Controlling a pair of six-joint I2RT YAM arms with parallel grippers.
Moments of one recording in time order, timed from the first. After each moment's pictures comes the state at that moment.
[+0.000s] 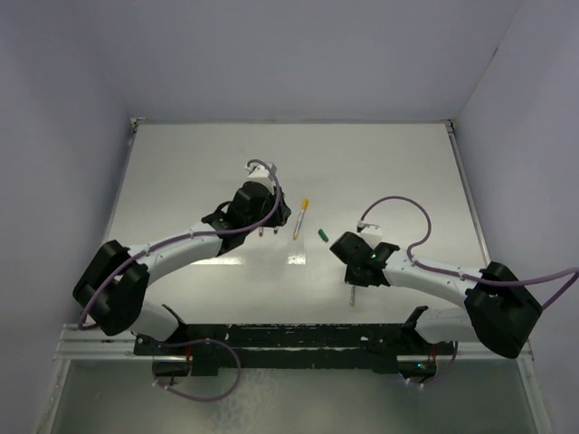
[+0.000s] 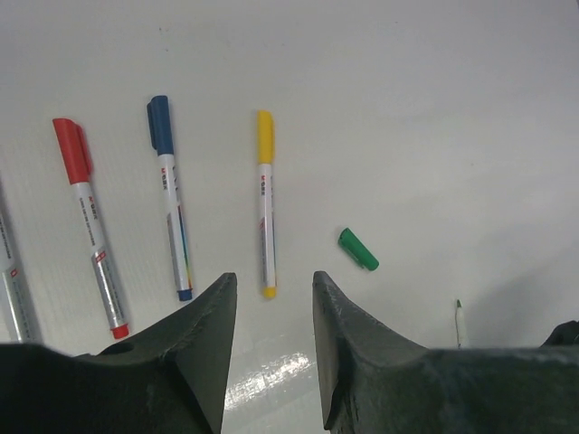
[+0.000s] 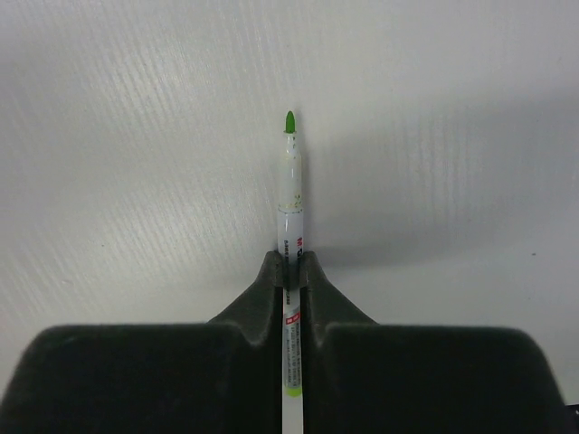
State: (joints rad) left arm -0.71 1.48 0.87 0.09 -0.14 -0.56; right arm 0.82 1.28 0.60 -0.61 0.40 0.98
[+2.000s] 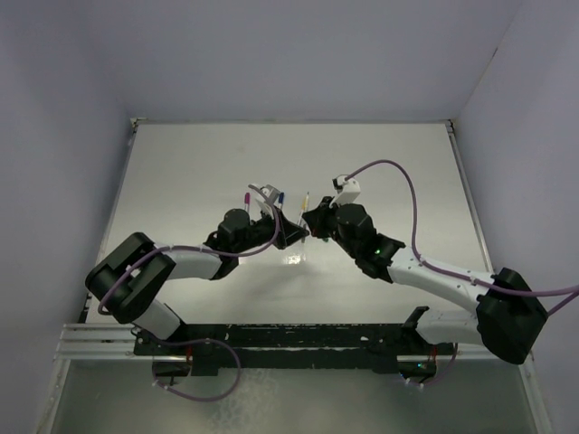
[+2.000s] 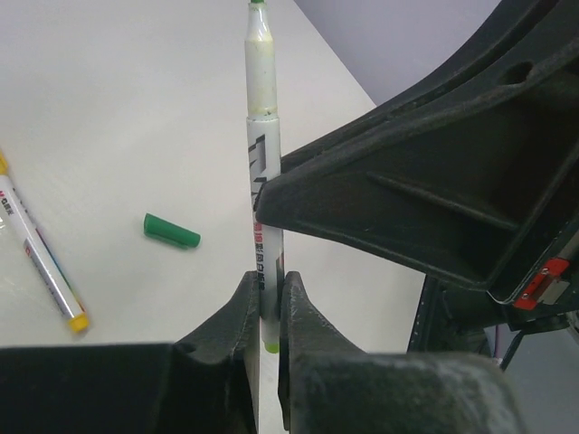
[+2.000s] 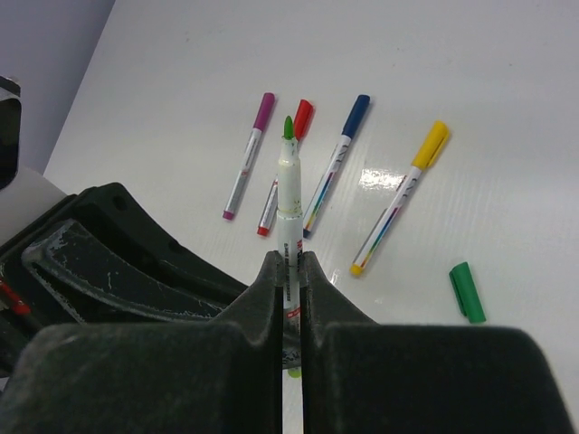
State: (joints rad) left arm -0.71 1.54 0.51 0.91 0.38 -0.63; right arm 0.82 1.22 0.67 0.23 0.29 0.59
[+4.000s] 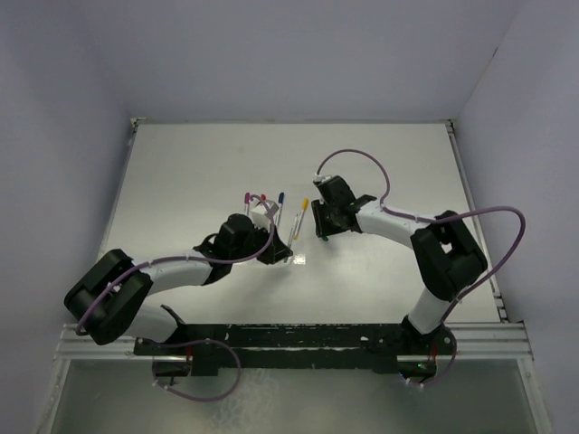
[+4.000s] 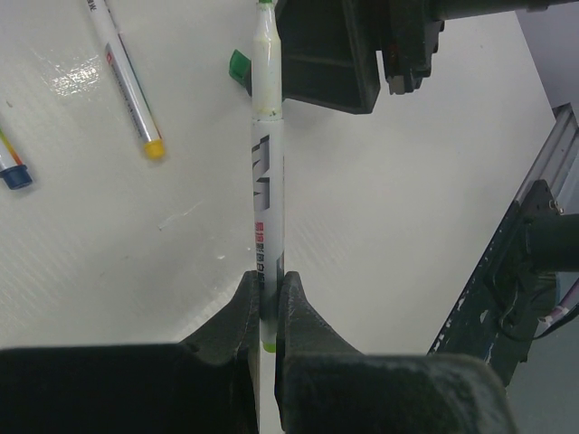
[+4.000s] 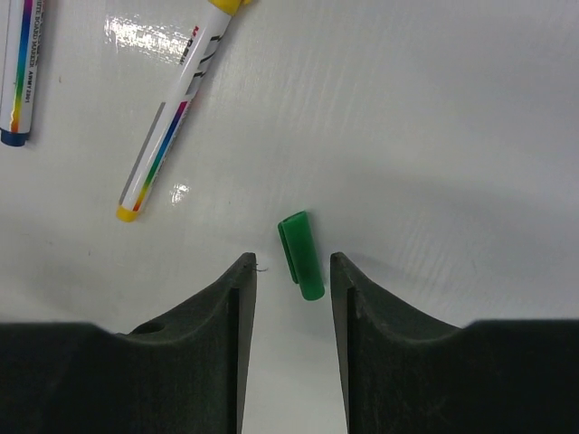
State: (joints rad) left arm -0.71 1.39 0.49 0.43 0.29 -0.54; right arm 0.60 1.70 1.01 -0.32 0.06 0.32
